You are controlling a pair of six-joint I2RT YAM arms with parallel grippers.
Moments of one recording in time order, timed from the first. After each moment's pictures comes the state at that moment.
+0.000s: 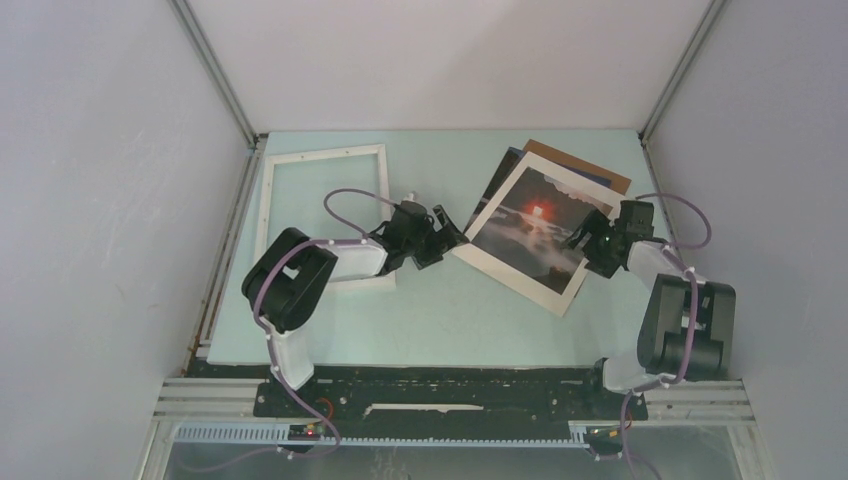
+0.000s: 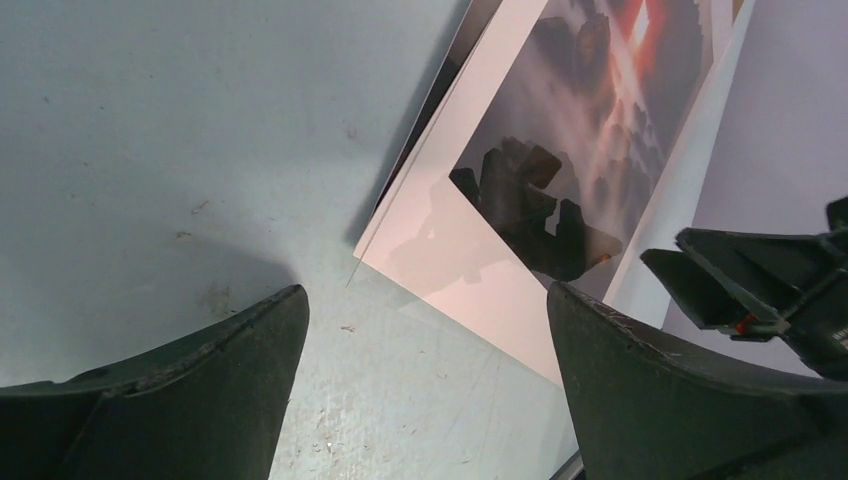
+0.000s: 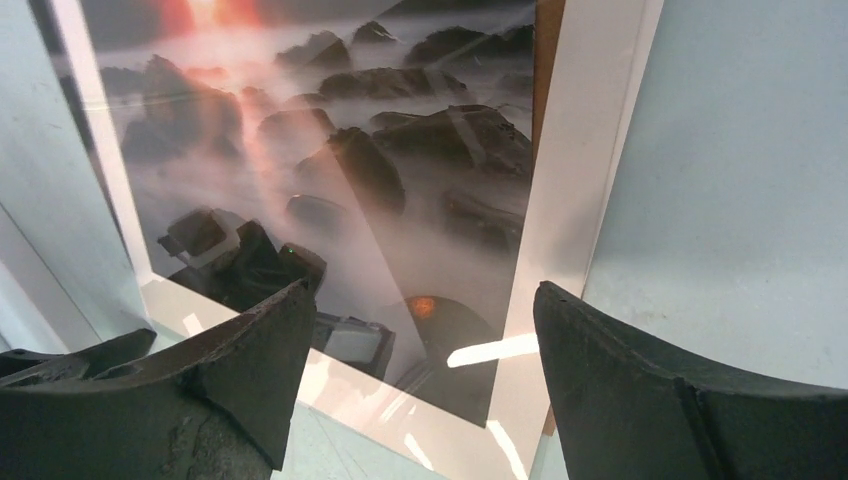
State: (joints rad) left arm -0.63 1.85 0.96 0.23 0.11 -1.05; right arm -0.21 1.46 0.77 -0.26 -0.28 0.51
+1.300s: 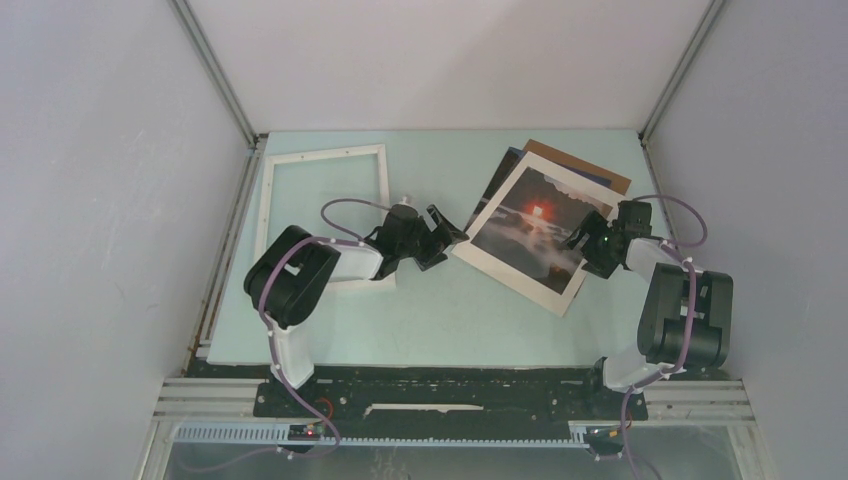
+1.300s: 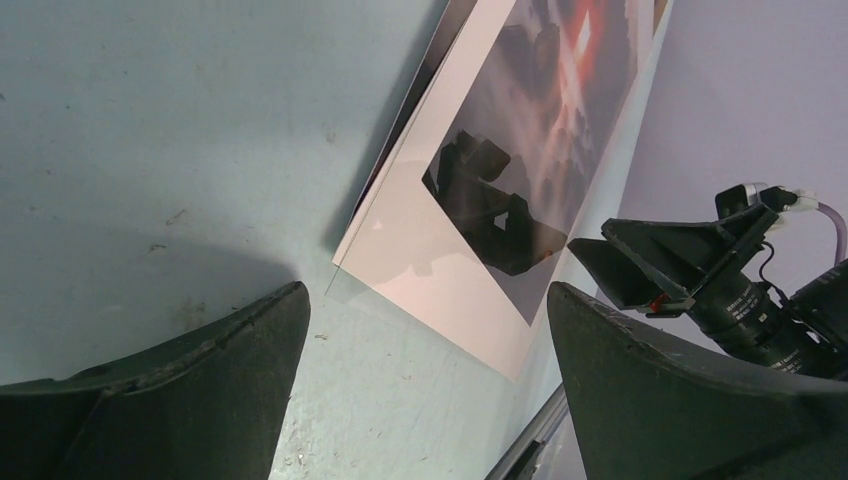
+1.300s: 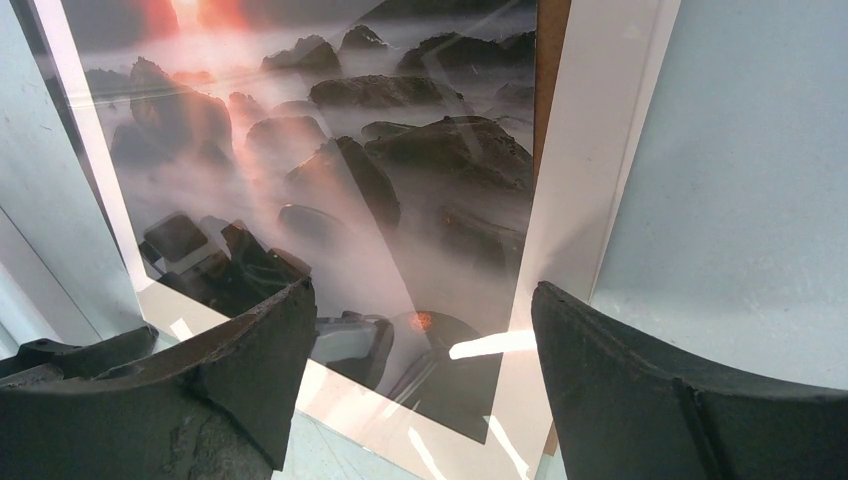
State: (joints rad) left arm -0.59 1.88 0.89 0.42 0.22 -1.16; right arm -0.21 1.54 0.78 -0.23 -0.30 0.51
